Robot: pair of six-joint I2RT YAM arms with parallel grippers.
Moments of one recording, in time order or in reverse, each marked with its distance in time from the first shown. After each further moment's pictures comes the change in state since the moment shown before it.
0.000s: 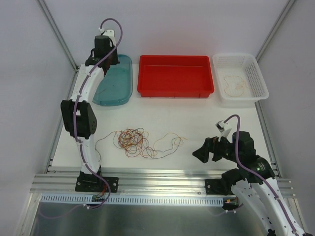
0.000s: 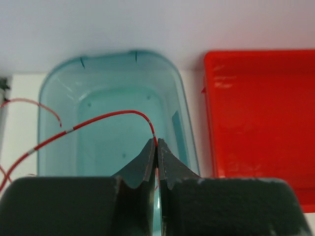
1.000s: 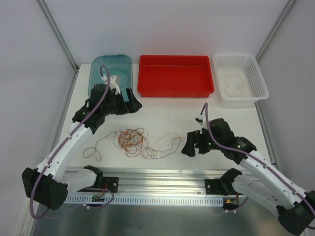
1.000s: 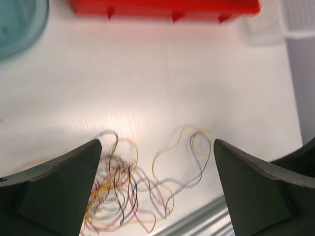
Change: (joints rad) left arm -0.201 -0.846 -0.906 -0.041 0.249 -0.412; right arm 0.212 0.357 0.060 0.129 0.114 0.035
